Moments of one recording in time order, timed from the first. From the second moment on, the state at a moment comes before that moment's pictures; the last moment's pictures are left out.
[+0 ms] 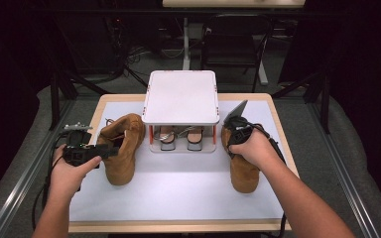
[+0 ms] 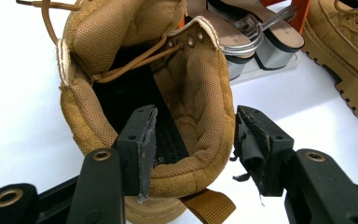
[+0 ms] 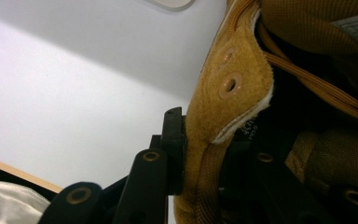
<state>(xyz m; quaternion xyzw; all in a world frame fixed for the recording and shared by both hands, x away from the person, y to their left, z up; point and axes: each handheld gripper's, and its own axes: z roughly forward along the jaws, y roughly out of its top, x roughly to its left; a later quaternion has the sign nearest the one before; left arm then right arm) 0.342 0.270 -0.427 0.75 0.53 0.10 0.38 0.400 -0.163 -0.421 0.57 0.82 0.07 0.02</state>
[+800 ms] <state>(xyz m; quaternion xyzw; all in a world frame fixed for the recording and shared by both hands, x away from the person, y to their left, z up) 0.344 0.267 -0.427 0.75 0.53 0.09 0.38 0.389 -0.169 -0.392 0.57 0.81 0.10 0.02</state>
